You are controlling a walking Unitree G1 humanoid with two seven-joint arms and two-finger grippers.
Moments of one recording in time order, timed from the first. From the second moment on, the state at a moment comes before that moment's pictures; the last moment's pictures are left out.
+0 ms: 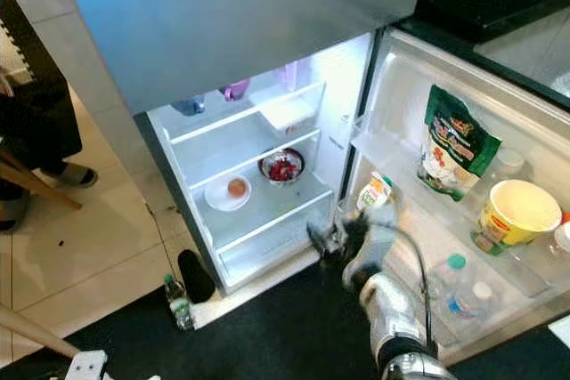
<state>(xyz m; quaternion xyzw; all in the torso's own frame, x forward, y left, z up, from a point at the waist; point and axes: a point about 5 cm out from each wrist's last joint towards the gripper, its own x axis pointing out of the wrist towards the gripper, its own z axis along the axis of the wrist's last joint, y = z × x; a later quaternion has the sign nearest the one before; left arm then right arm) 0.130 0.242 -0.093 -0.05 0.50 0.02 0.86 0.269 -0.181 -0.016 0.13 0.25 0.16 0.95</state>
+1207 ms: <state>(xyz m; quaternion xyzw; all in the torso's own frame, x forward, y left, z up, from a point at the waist) 0.113 0.225 -0.102 -0.07 0.52 0.03 0.85 0.131 -0.217 -0.099 -0.01 0.55 0.05 0.83</state>
